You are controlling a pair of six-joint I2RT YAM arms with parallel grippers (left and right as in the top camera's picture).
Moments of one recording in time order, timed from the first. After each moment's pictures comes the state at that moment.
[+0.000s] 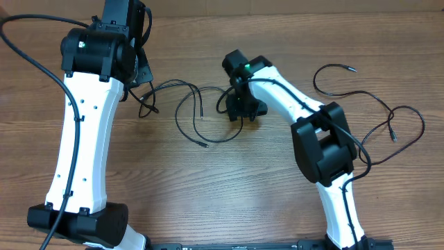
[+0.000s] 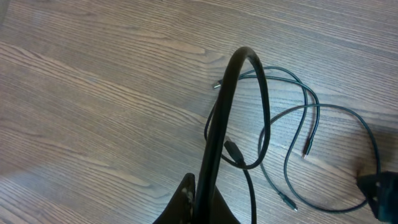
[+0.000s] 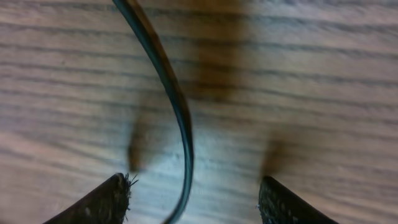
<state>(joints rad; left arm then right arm) -0.17 1.74 2.05 -1.51 -0.34 -0.47 0.53 2.31 1.85 -1.08 -0.01 0.30</state>
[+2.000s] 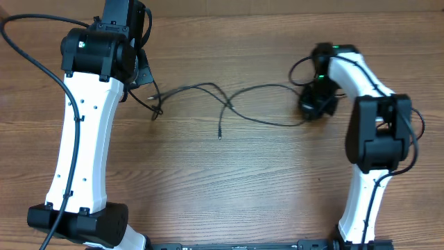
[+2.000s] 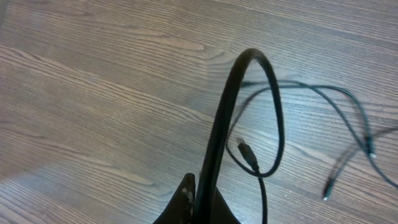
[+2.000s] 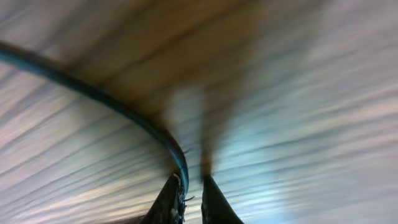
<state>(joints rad) -0.17 1.74 2.05 -1.51 -0.33 -0.44 0.02 2.27 1.74 -1.25 -0.07 0.51</state>
